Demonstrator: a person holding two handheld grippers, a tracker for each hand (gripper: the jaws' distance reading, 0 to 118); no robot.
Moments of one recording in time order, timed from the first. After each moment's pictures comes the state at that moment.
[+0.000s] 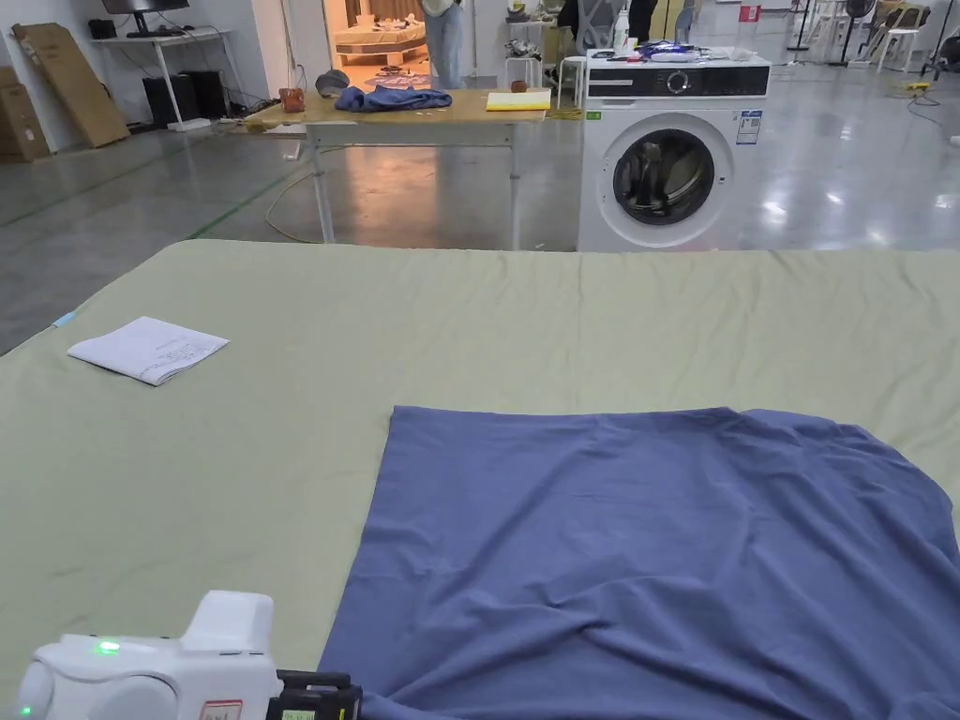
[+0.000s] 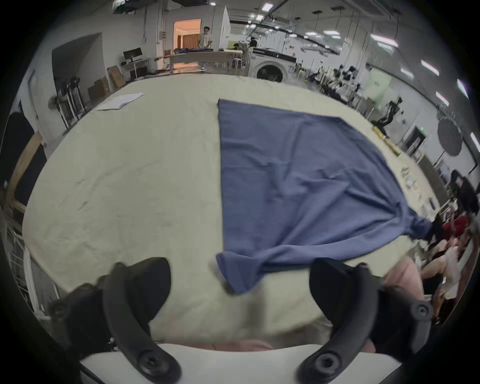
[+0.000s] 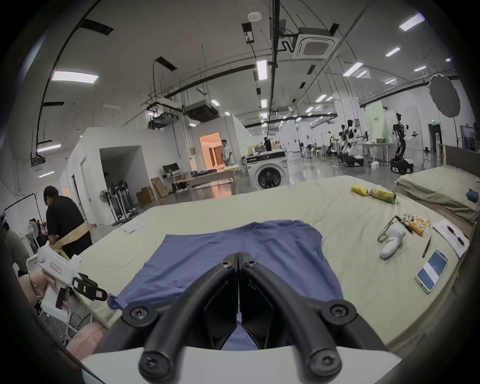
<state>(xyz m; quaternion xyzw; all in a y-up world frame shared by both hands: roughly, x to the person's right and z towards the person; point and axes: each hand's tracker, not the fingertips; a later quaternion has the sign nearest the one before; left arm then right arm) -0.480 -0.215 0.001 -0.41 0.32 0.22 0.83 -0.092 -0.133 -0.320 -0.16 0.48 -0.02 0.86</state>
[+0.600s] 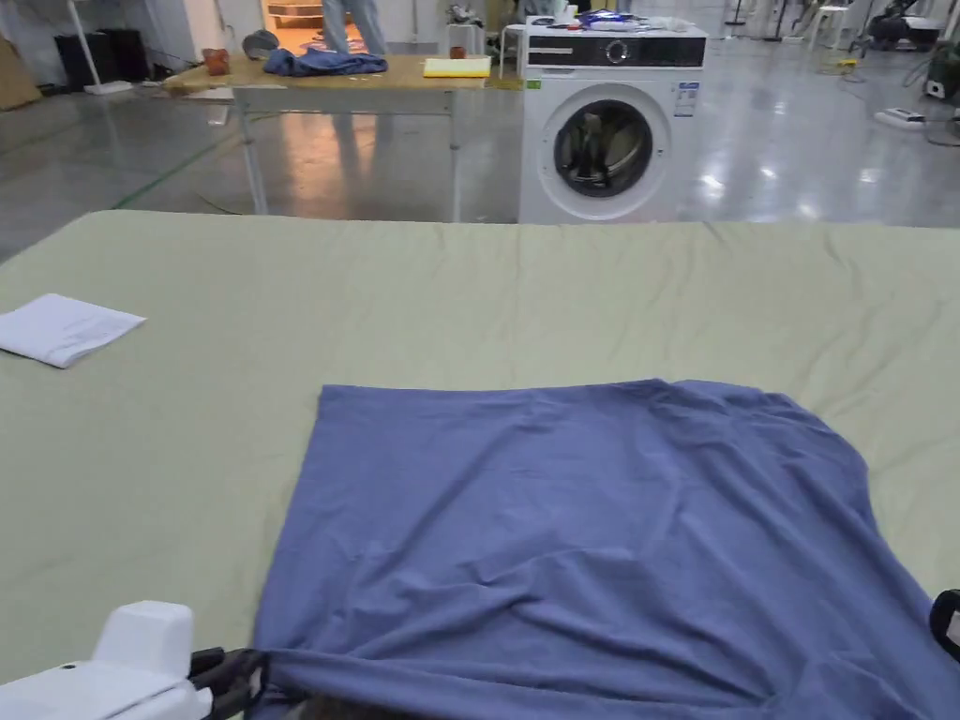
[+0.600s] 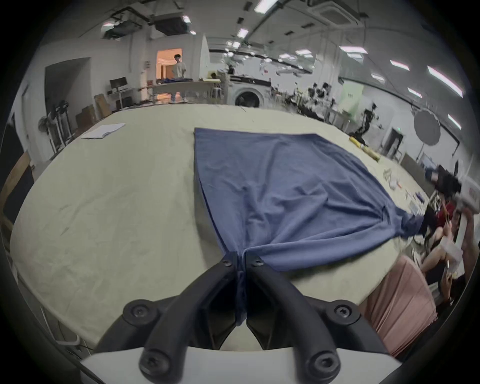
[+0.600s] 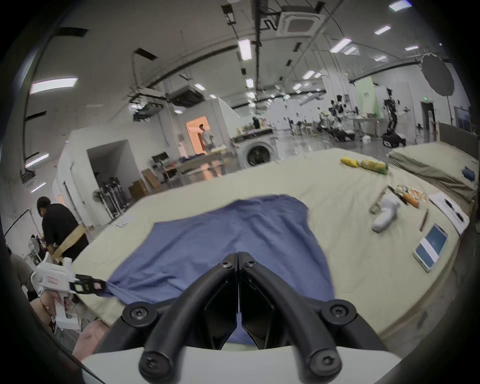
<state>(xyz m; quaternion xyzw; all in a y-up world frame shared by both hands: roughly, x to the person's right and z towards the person) -0.451 -0.219 0.020 -0.31 0.29 0.18 0.89 -0.056 -0.156 -0.369 -0.26 0.43 -0.02 0.86</state>
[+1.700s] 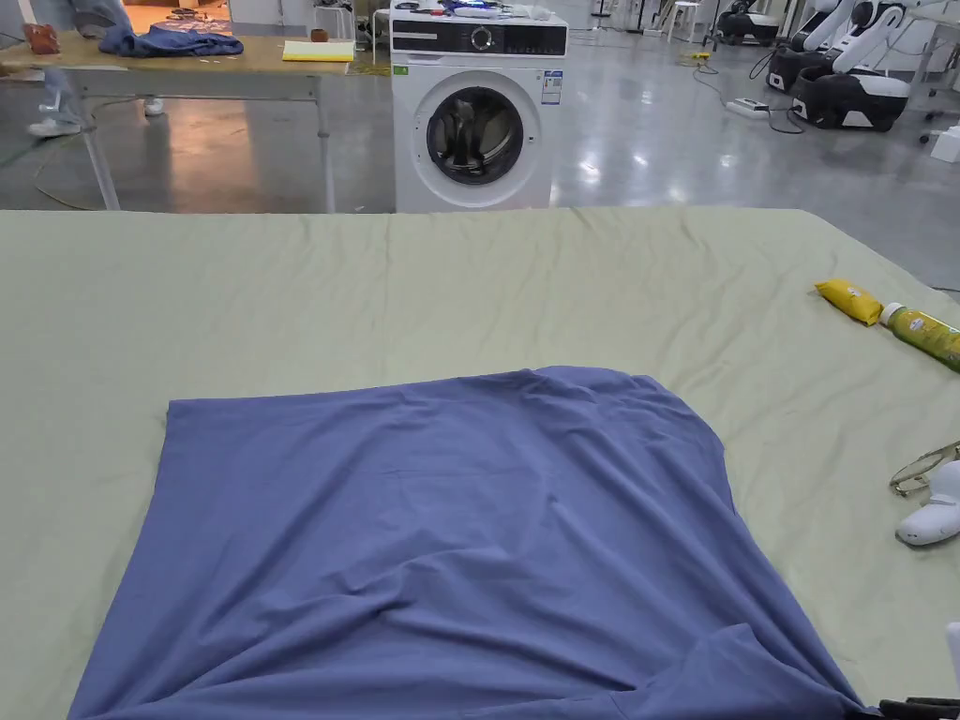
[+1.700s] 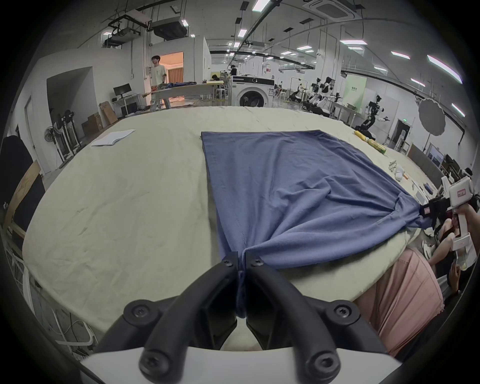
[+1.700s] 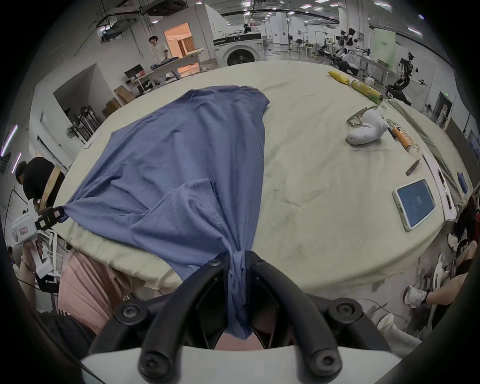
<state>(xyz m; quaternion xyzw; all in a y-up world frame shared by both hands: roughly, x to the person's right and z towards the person) -0.427 -0.196 0.031 -0.33 0.30 0.15 0.88 -0.020 -0.186 -0.418 -0.47 0.40 0.15 0.77</state>
